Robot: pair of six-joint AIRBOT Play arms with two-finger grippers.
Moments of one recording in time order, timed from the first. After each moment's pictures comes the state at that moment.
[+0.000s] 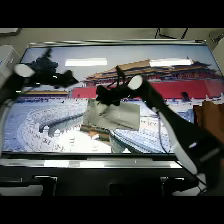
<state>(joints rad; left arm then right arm) -0.04 -1.52 1.55 0.87 -1.06 -1.47 0.50 -1.73 1.57 -0.70 0.93 1.77</state>
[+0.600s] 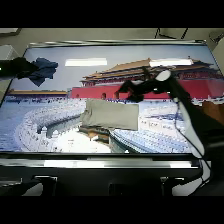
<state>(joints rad) 0.11 -1.17 1.55 1.02 -1.15 -1.43 0.14 -1.75 1.57 -0.74 1.18 1.62</state>
